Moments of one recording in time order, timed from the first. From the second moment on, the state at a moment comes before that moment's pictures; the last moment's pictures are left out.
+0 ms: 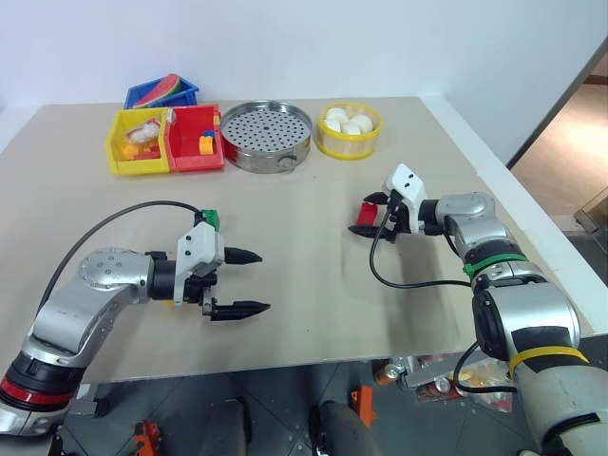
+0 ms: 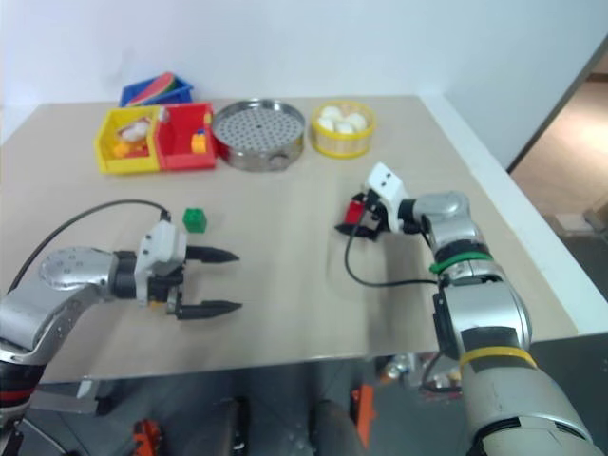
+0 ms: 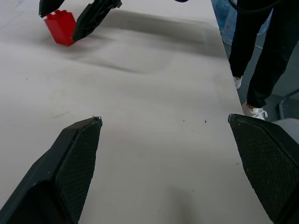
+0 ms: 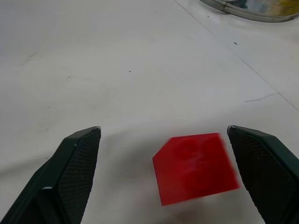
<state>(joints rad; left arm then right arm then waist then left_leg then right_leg) -0.35 0.77 -0.07 -0.32 -0.52 0.49 -1.12 -1.15 -0.50 0.08 1.27 -0.07 -0.20 1.13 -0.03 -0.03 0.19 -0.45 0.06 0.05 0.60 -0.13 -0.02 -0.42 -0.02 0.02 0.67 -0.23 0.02</state>
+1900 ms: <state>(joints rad) -0.21 0.84 0.01 -0.35 -0.55 0.51 -1.10 -0.93 -0.48 0.24 0.74 0.01 0.02 1.53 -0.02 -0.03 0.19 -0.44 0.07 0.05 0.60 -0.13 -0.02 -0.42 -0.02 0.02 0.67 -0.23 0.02</state>
